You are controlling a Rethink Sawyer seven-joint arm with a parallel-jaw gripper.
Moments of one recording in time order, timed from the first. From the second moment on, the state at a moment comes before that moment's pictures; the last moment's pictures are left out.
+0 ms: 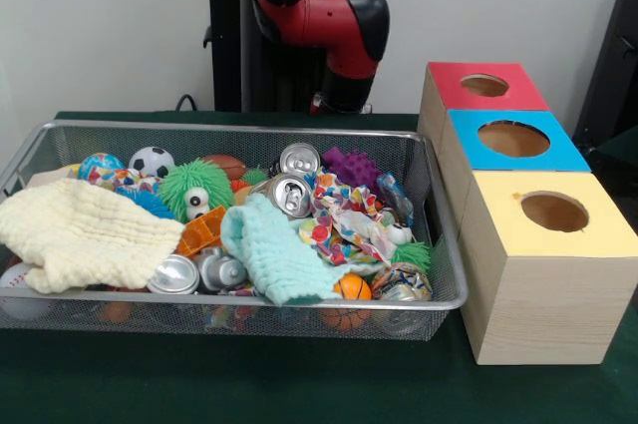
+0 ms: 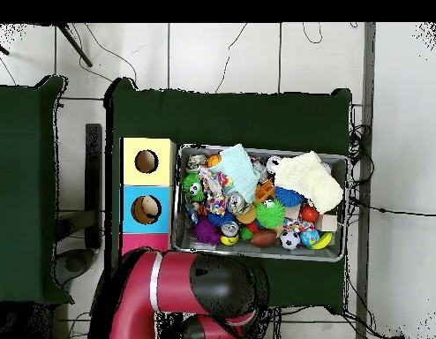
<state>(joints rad) -0.06 0.16 -0.18 2.07 -0.16 -0.56 2.06</state>
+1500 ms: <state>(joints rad) -0.16 0.27 -0.18 2.02 -0.31 -0.95 1.84</state>
